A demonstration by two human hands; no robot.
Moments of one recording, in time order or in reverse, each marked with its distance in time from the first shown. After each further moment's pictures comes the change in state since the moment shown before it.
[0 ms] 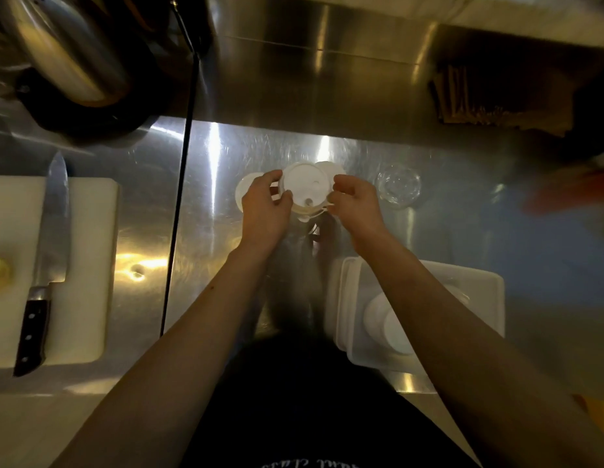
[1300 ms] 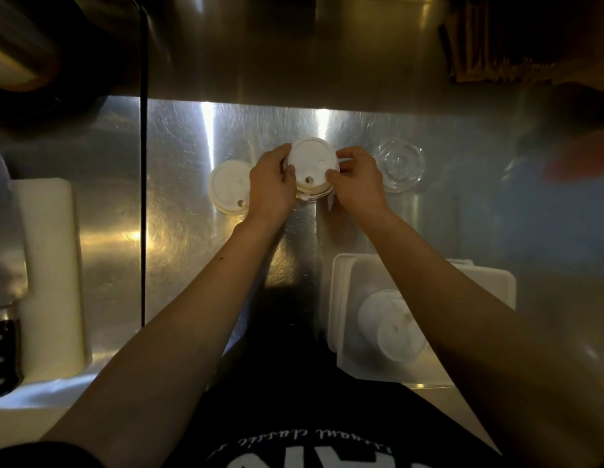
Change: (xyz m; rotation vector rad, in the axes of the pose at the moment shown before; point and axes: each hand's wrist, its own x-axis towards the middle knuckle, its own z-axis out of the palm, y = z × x) left_hand 0.051 -0.011 0.060 0.178 -0.098 0.055; right_hand 0.073 0.026 -0.018 -0.165 0.015 -0.084
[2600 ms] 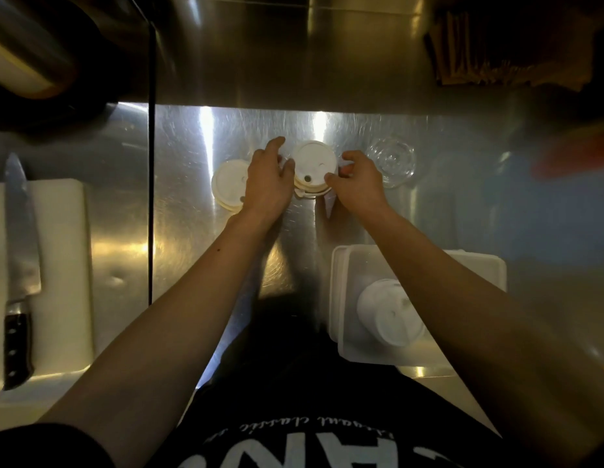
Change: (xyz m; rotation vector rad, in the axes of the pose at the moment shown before) left_hand -0.008 0.006 -0.014 0.057 -0.027 0.031; right_hand -0.015 0.002 -0.009 -0.112 -0.013 -0.017
